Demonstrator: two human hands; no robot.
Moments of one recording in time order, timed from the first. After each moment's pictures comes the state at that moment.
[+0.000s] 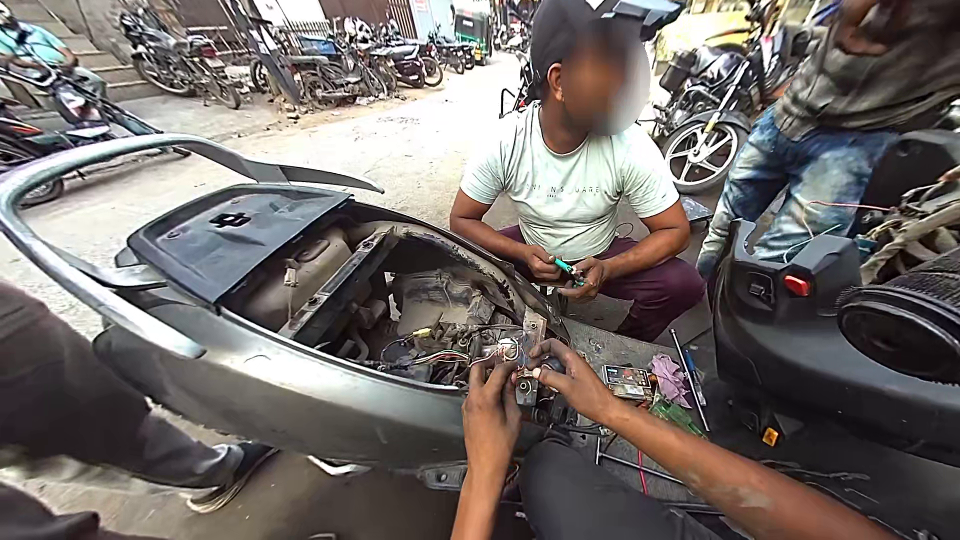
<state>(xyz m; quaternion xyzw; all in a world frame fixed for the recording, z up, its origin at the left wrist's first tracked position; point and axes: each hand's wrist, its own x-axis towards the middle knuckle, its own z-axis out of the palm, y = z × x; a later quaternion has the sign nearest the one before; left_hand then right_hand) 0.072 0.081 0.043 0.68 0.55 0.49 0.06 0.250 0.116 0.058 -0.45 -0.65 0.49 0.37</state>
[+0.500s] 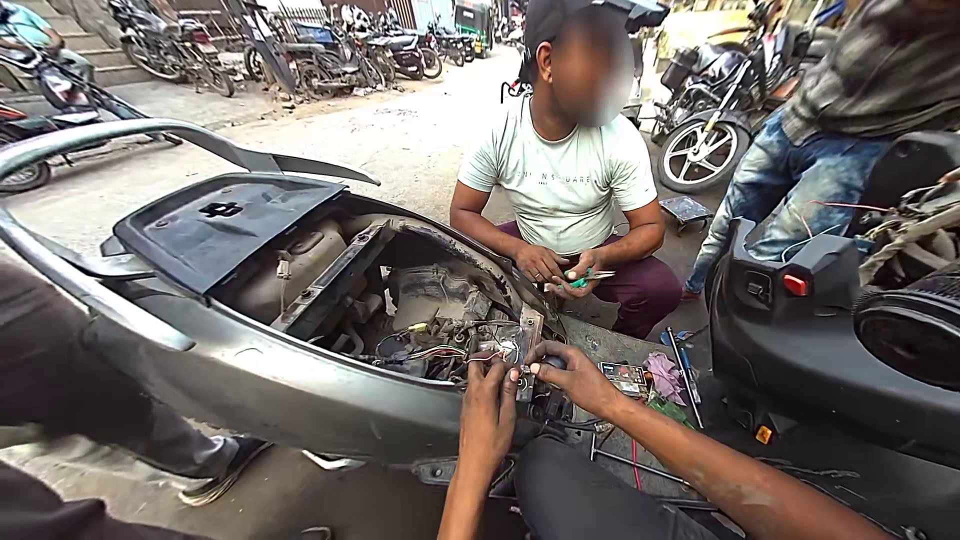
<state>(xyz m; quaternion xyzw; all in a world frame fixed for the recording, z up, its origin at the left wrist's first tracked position) 0.065 0.080 0.045 0.69 0.54 0.45 0.16 0.255 0.113 0.072 -0.42 -0.65 0.51 0.38</state>
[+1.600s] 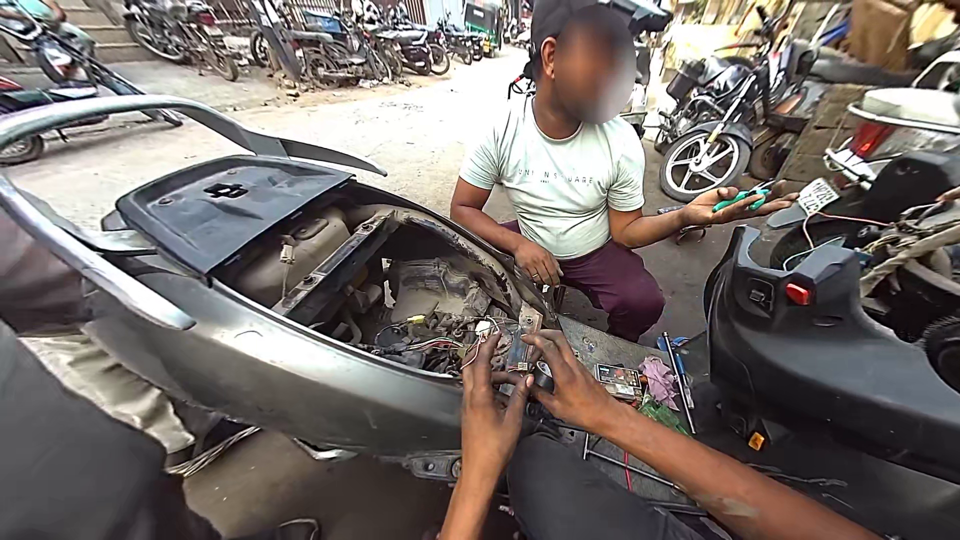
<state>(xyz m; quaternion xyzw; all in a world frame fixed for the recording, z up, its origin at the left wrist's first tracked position) 0.079 0.064 0.050 0.61 0.53 0.54 0.24 0.249 0.106 0.056 -0.36 -0.83 0.16 0.39</state>
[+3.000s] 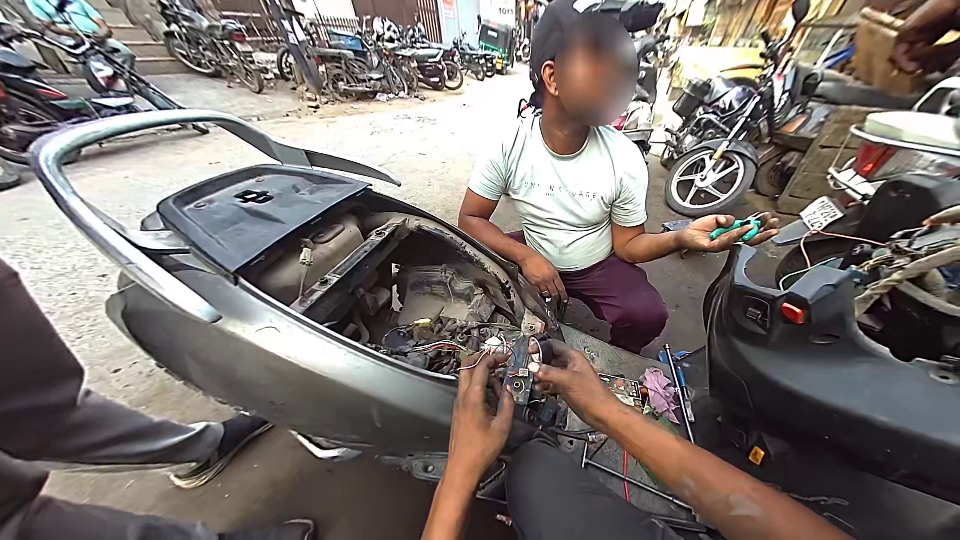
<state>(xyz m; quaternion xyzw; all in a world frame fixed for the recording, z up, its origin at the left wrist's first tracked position) 0.058 0.068 0.045 0.65 0.52 0.51 0.21 0.246 0.109 0.072 -0.39 -0.50 0.64 0.44</state>
